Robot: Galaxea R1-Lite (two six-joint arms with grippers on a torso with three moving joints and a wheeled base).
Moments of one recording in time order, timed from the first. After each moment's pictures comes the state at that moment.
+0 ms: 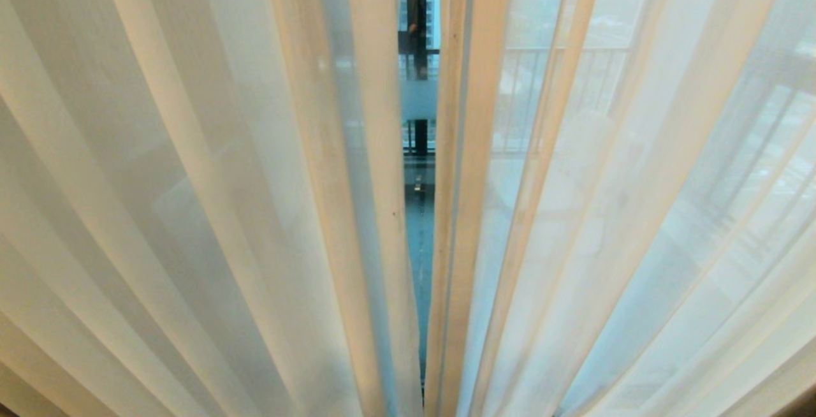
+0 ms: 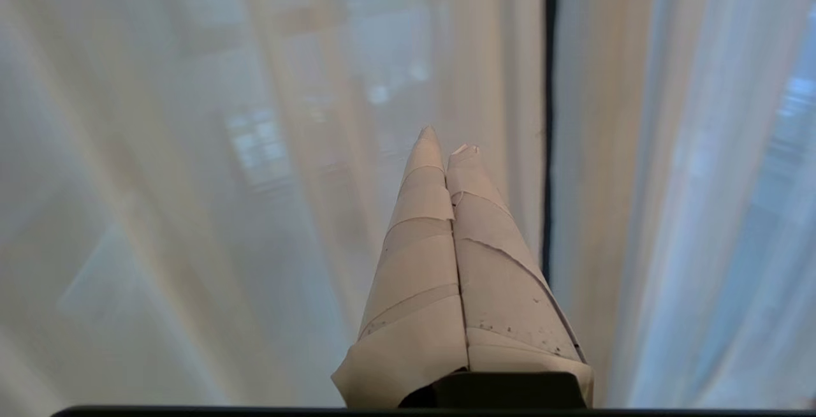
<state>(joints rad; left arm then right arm) -0.01 0.32 -0.48 -0.04 -0.33 0.08 0.01 0.00 0.00 0.00 0.02 -0.03</state>
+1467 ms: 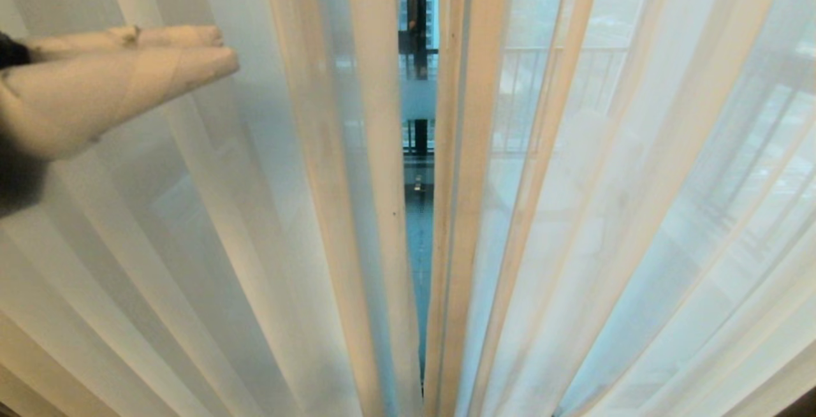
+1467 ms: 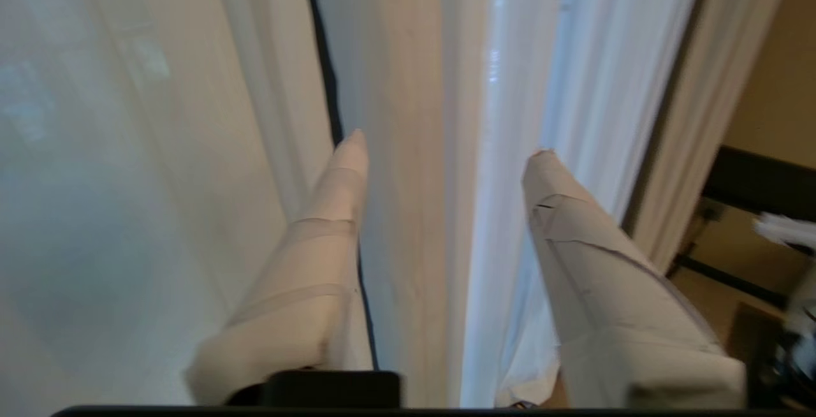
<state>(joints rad) -0.53 1.08 -0.95 -0.25 -0.32 0.01 0.01 0.00 0.00 0.00 0.02 -0.03</state>
